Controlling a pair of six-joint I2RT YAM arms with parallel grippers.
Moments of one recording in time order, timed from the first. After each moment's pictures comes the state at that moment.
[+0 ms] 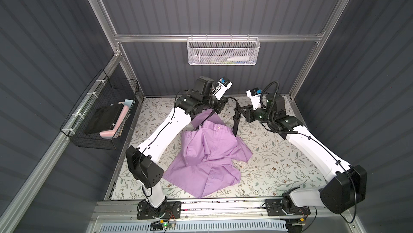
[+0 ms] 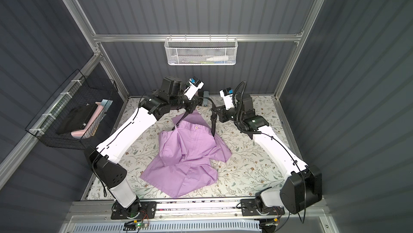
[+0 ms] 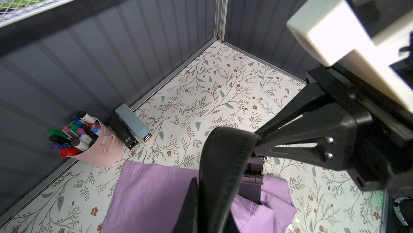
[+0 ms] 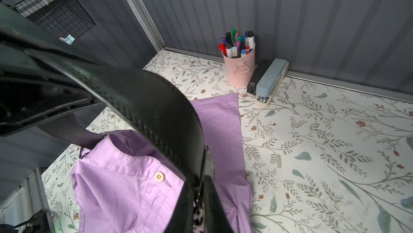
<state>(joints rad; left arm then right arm) -0.62 1.75 1.90 -0.66 0.27 0.16 0.41 1.37 1.21 -0.28 -0.38 0.14</state>
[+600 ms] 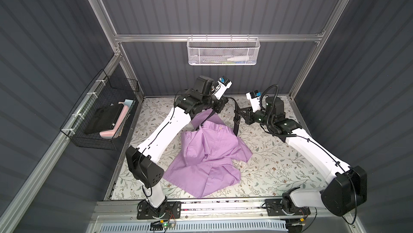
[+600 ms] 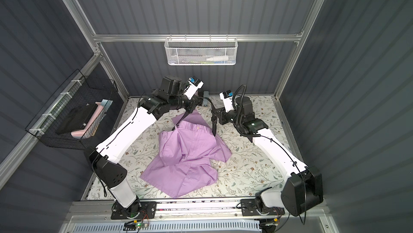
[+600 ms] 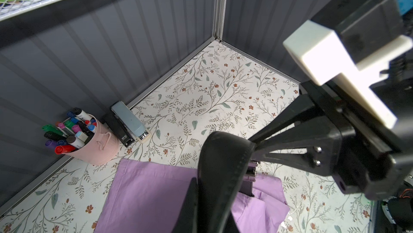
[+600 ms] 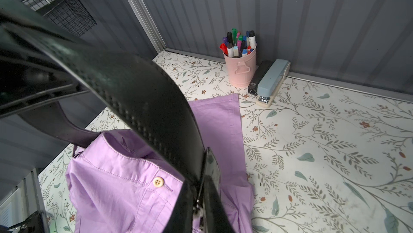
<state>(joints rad) -0.62 1.75 1.93 -0.70 0.29 0.13 0.41 1.35 1.13 -0.20 -0.36 0.14</state>
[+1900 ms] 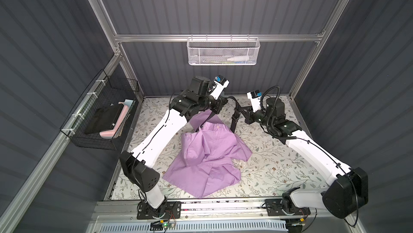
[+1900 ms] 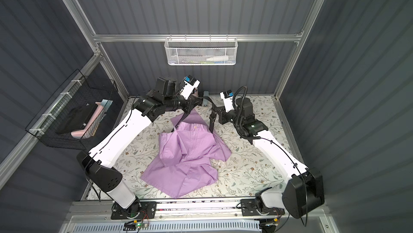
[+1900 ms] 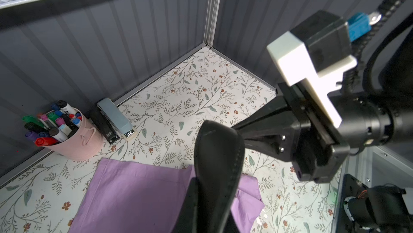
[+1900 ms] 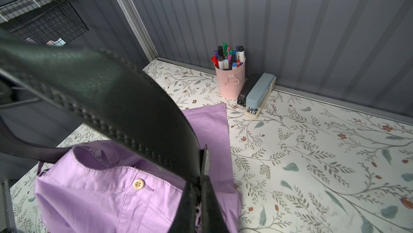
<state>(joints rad) -0.62 1.66 1.83 -0.67 0.34 0.07 0.42 1.31 1.11 -0.15 -0.30 0.10</state>
